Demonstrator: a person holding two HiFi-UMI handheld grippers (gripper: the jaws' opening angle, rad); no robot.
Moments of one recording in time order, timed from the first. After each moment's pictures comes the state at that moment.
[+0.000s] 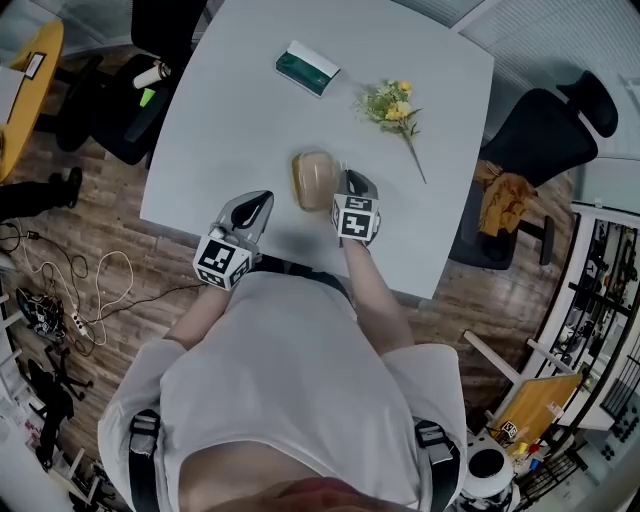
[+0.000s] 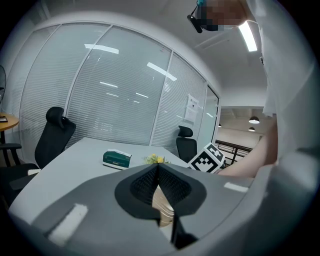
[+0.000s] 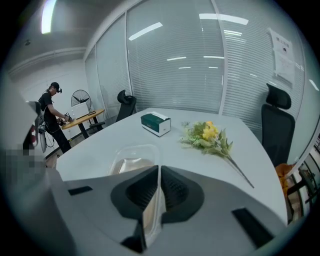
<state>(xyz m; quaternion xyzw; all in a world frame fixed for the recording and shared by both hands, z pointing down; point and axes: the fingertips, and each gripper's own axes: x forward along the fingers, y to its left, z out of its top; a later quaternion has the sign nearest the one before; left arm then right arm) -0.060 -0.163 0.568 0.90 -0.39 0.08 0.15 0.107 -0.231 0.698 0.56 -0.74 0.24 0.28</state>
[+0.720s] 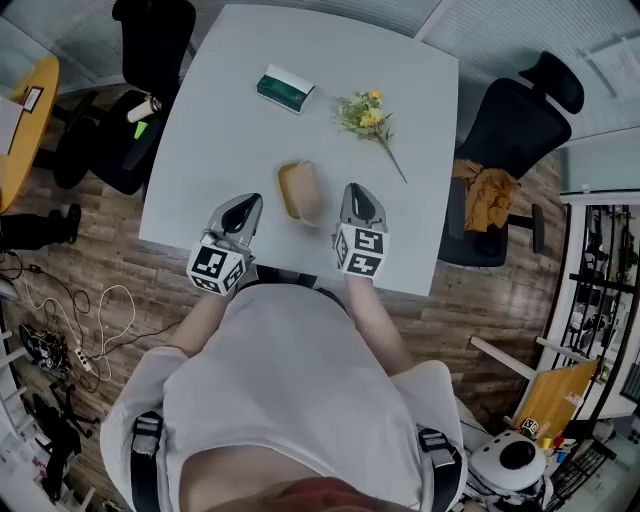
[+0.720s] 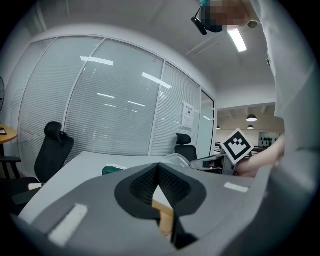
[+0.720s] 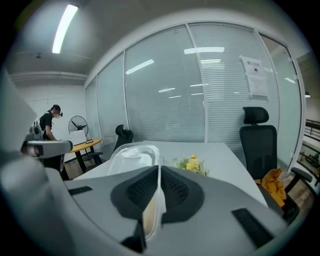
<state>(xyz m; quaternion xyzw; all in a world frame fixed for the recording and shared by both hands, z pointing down) -0.053 -0.152 0.523 0.91 -0.40 0.05 0.10 0.139 -0.178 0.561 0.63 -0.75 0.16 0.14</state>
